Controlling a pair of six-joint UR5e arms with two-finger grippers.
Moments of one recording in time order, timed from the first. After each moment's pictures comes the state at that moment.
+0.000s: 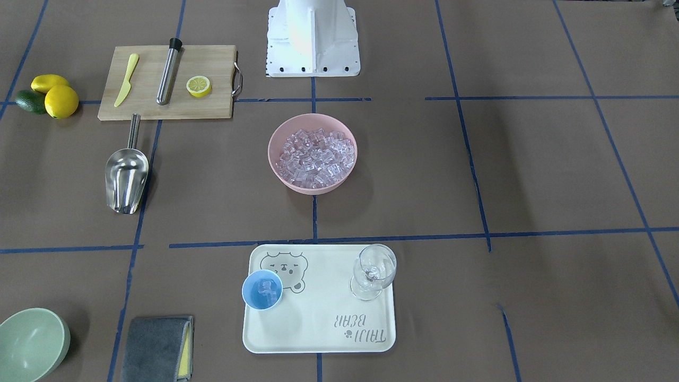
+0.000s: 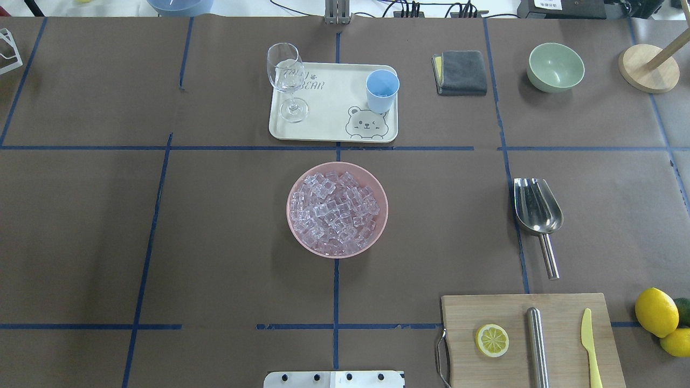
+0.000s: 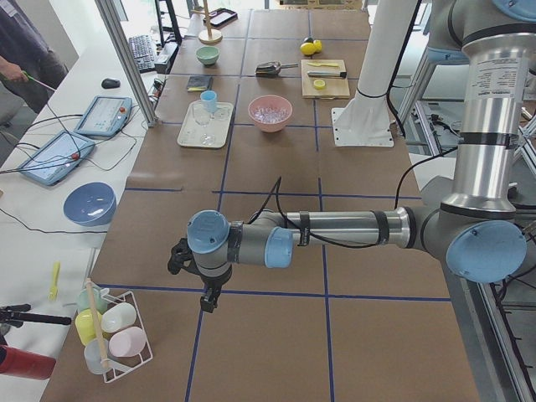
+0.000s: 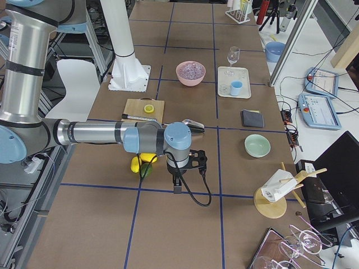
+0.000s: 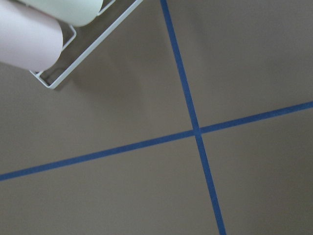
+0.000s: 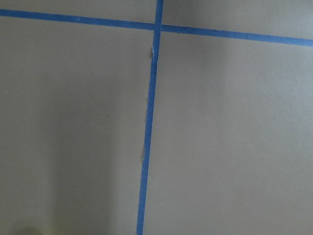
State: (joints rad) left arm -1.60 -1.59 -1.54 -1.67 -2.35 0.20; right arm 1.57 -1.82 1.86 -1.62 2.30 -0.07
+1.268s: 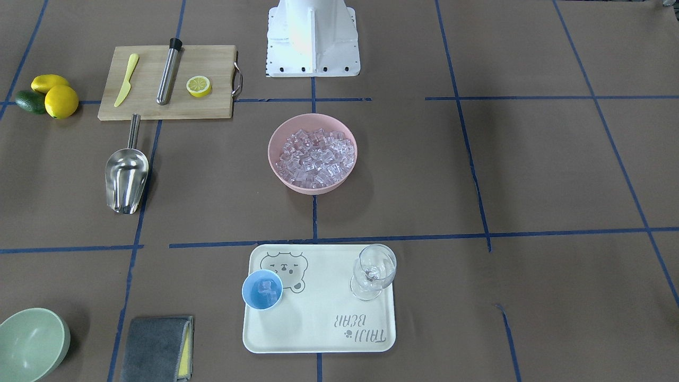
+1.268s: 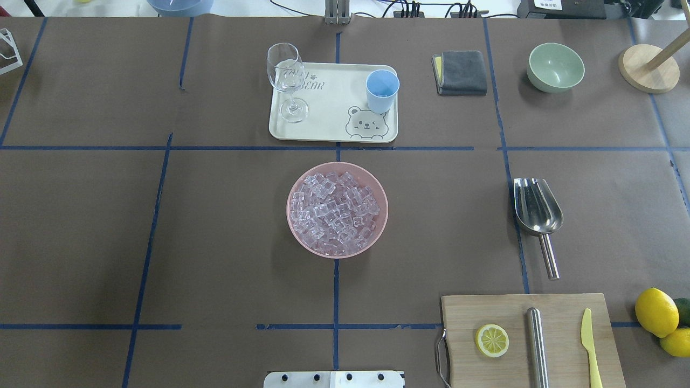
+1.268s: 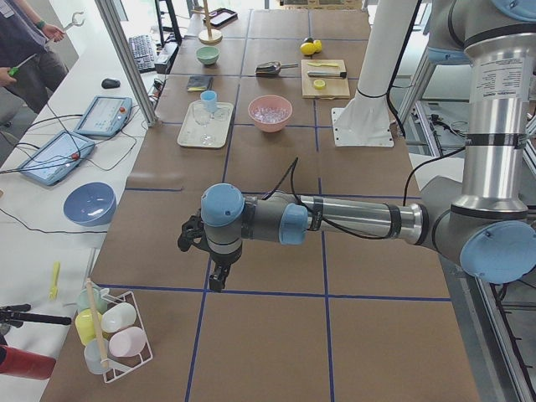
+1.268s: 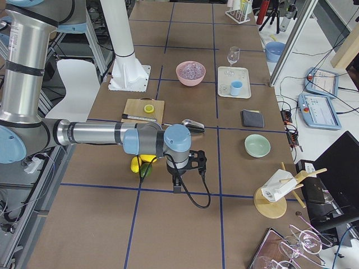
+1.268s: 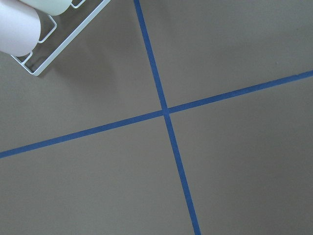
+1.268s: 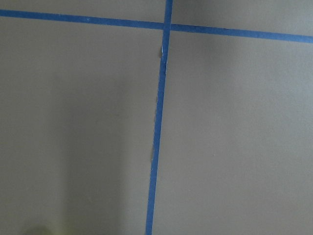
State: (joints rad) left arm -1.60 -1.55 -1.68 -1.60 -2.36 0.20; right arm 1.57 -1.82 1.85 -1.61 2.33 -0.08
